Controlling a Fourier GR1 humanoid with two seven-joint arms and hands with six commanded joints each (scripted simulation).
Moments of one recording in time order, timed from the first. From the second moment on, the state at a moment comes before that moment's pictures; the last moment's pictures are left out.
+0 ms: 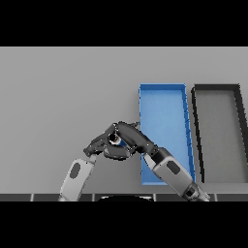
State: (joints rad) left arm -0.17 -0.05 -0.33 -1.63 -0.17 -0.48 0.07; right arm -0.52 -0.08 0.52 -1.91 -0.08 0.14 0.48
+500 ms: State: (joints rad) left arm -0.15 -0.04 -0.34 -1.62 -0.20 -0.46 0.08; right arm -0.72 -0.09 0.36 -1.94 -0.38 0.03 0.61
